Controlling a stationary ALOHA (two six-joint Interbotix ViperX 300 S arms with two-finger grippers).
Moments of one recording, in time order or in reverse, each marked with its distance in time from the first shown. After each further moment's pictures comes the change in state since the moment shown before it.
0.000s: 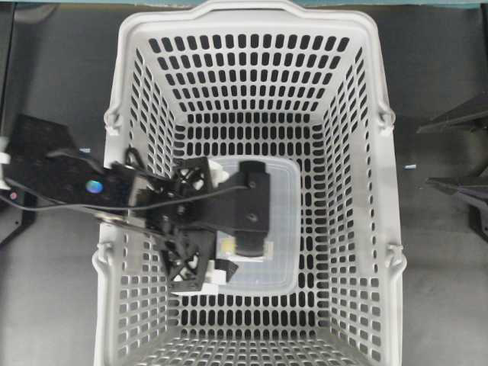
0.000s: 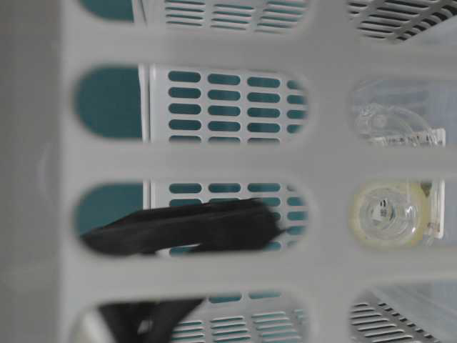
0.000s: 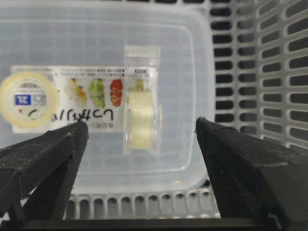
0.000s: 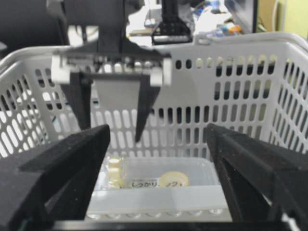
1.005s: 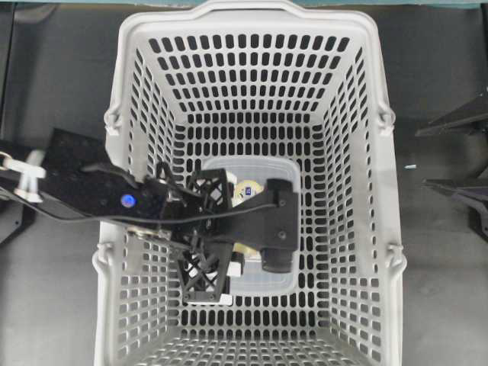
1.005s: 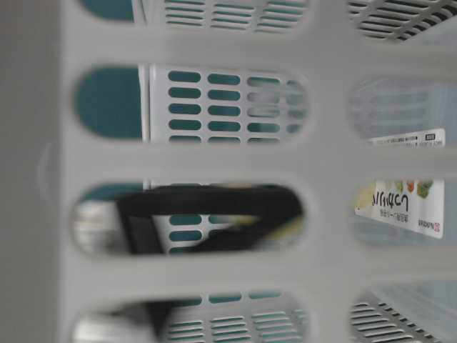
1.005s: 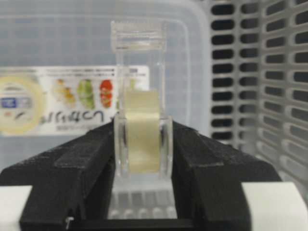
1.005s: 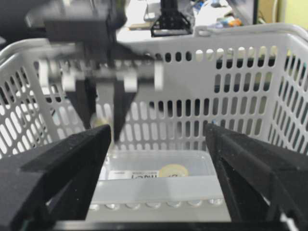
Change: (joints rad) left arm -0.015 0.074 -0.166 0.000 0.175 0.005; right arm 0.000 -0.002 0.015 0.000 0.000 0.002
